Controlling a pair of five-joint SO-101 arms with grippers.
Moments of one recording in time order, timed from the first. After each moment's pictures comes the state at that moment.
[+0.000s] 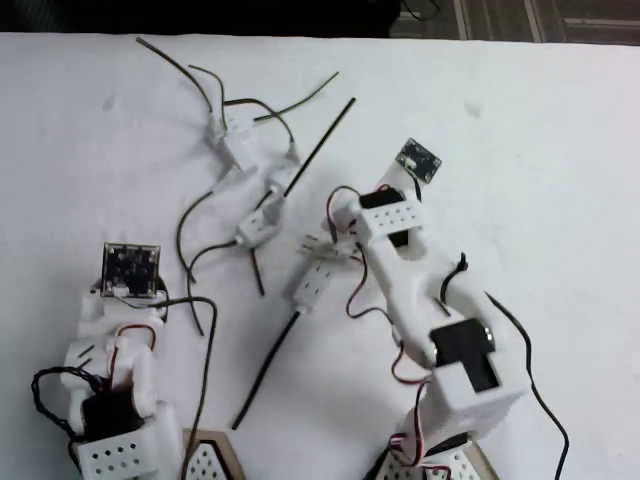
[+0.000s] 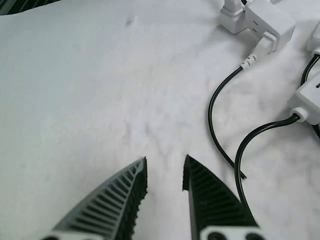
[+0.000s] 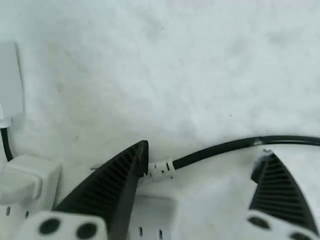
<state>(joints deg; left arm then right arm) -19.9 -104.0 93.6 55.1 -19.4 -19.2 9.9 22.2 51.2 -50.9</state>
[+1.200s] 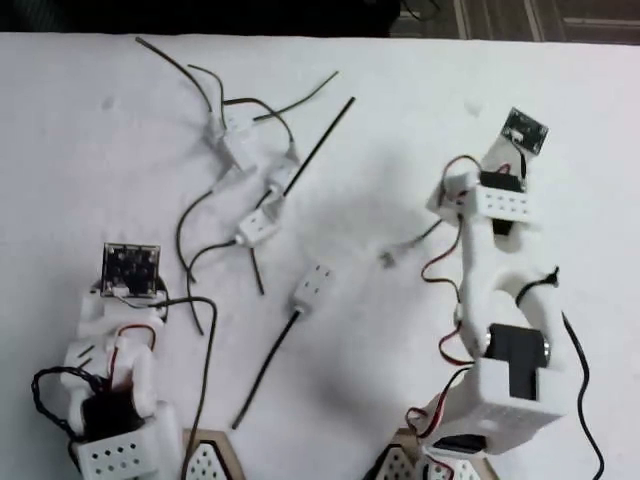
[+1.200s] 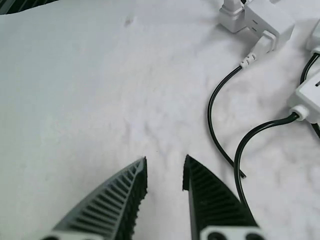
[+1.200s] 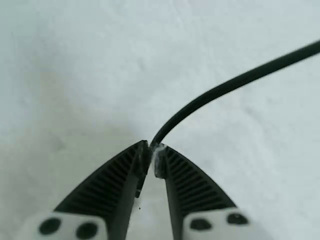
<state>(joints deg) -19.9 -104.0 93.6 55.1 -19.4 6.6 5.5 17.4 53.5 -14.8</state>
